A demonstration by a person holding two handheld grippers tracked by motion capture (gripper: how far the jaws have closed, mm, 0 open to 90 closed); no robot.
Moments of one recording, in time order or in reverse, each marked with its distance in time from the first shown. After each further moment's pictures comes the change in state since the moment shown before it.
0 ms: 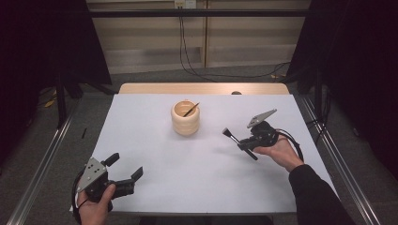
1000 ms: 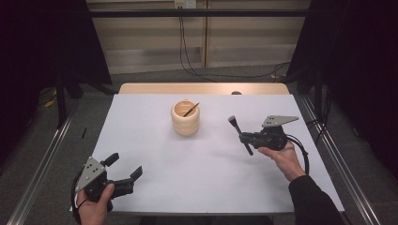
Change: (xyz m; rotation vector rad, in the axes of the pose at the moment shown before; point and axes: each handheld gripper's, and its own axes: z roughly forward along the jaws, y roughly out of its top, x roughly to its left) left arm 0.001 0.000 -0.001 -0.018 0.007 -0.032; right arm 0.005 -0.021 -0.018 -0.371 -0.030 0.064
